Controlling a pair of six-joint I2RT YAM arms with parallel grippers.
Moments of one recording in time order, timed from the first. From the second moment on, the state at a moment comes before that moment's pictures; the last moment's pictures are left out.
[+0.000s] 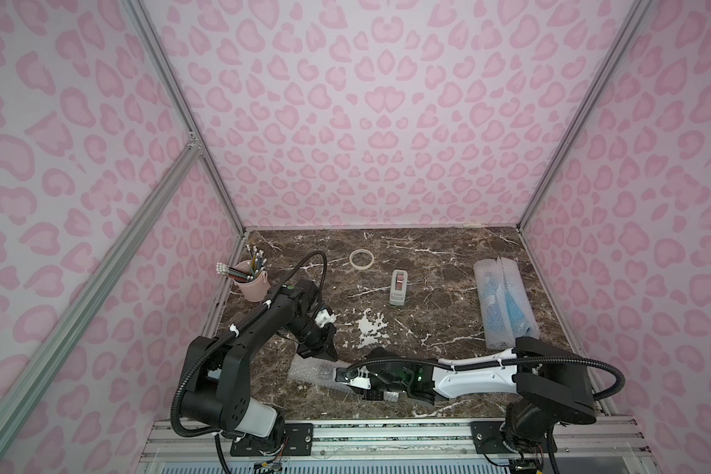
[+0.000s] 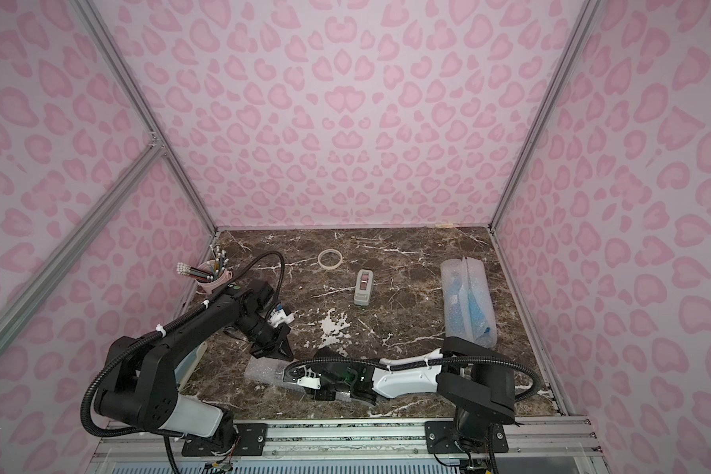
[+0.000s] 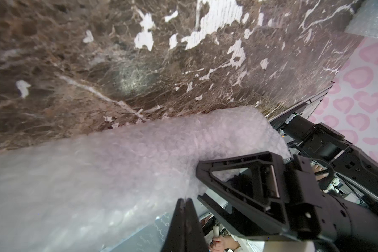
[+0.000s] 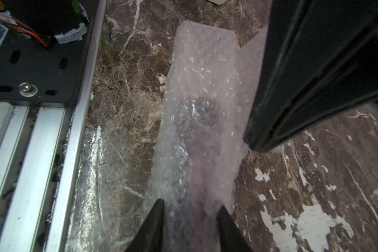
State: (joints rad) left arm -0.29 1.50 0.97 -1.18 0.63 -0.20; right arm 1.26 1.67 0.78 0.19 0.01 -0.34
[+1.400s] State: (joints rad) left arm -0.35 1.53 0.89 -1.19 0.58 -0.28; right arm 1.04 1.56 0.70 0.35 -0.37 -0.02
